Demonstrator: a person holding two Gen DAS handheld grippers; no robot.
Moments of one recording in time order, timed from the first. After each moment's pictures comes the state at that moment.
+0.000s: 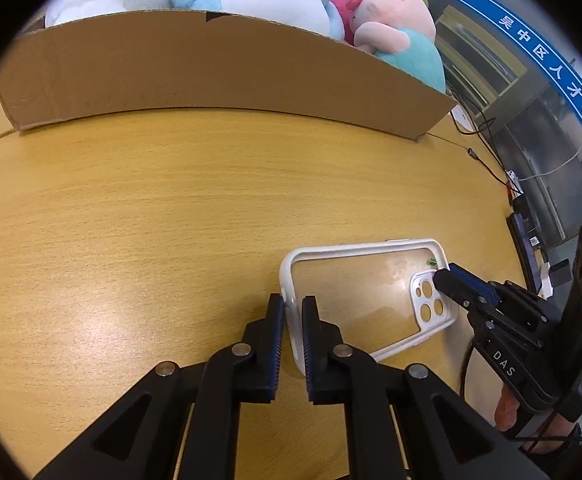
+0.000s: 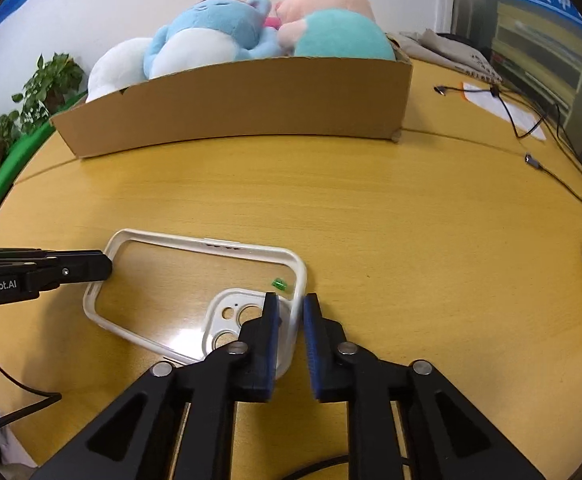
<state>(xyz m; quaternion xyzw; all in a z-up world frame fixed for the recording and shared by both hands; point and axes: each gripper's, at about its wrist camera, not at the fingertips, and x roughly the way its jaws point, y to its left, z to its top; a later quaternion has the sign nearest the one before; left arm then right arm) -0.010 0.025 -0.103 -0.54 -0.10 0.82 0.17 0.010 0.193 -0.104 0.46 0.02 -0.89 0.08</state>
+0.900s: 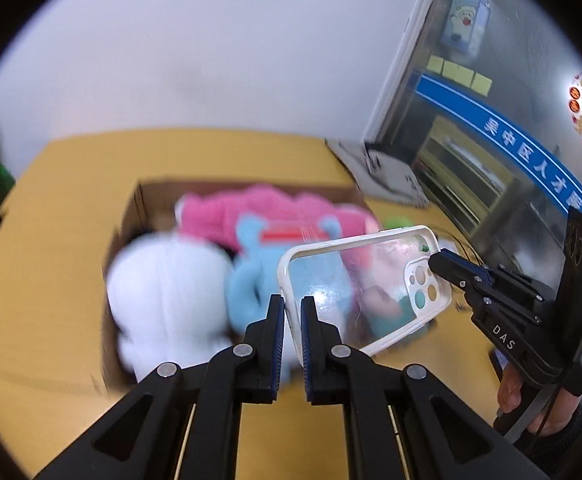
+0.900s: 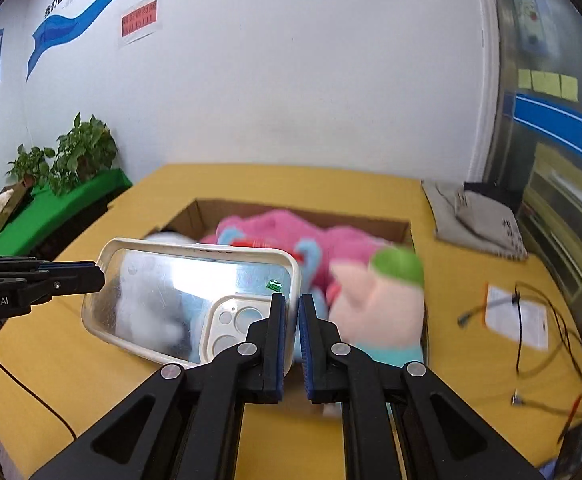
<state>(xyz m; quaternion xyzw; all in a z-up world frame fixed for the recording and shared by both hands) -0.155 -0.043 0.092 -0.38 -0.08 0.91 0.15 -0.152 0.134 0.096 0.29 0.05 -0.94 0.14</state>
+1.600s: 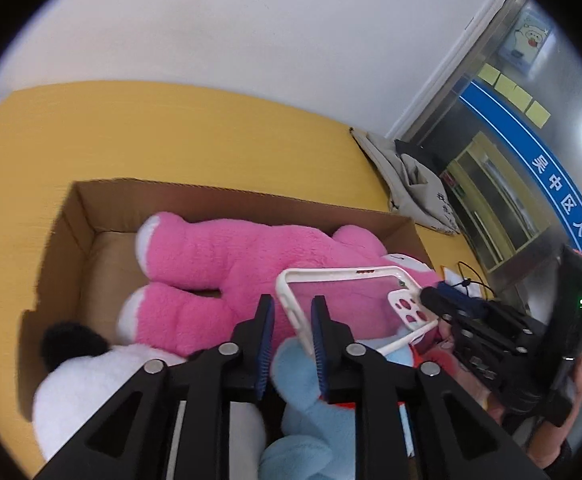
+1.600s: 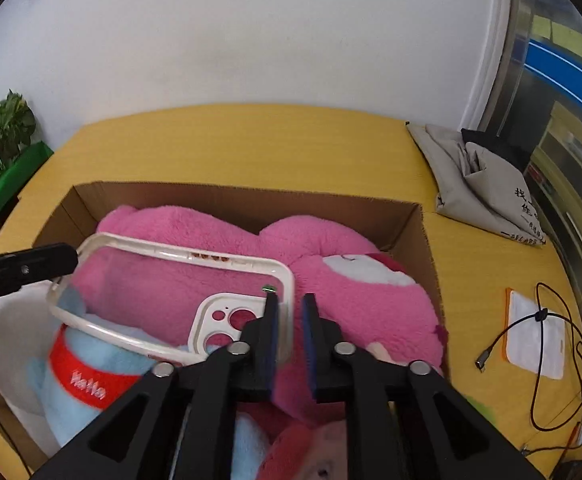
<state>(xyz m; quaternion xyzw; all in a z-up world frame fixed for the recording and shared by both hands) -0.316 -0.057 0.023 -0.43 -0.15 0.88 0.16 -0.320 0.141 0.028 0.40 0.05 -0.91 0.06</state>
